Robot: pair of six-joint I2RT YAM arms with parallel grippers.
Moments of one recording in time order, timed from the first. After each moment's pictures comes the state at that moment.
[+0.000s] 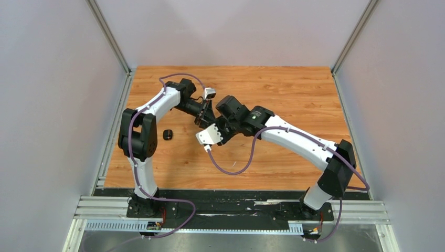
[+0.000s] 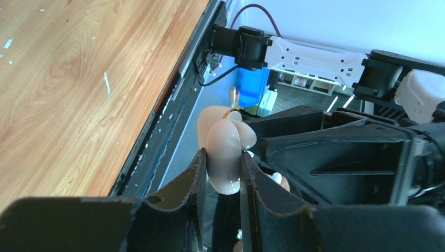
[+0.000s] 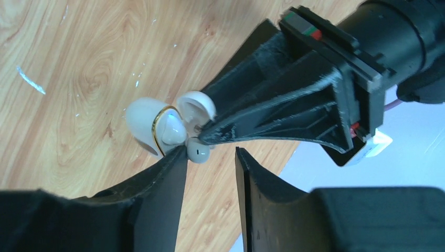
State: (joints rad) left arm -0.32 1.96 1.55 -1.09 1.26 -0.09; right arm 0.95 1.62 1.49 -0.77 -0.04 -1.32
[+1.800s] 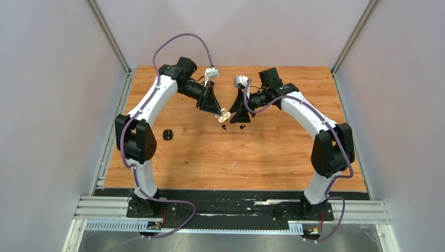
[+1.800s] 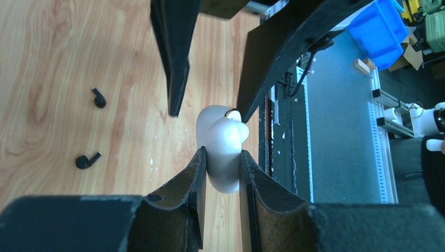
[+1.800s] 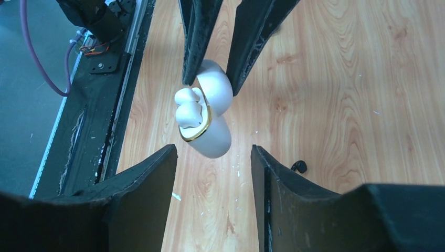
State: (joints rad) left arm -0.35 1.91 1.82 -1.14 1.18 0.58; right arm 0.41 1.75 1.50 -0.60 -1.14 -0.62
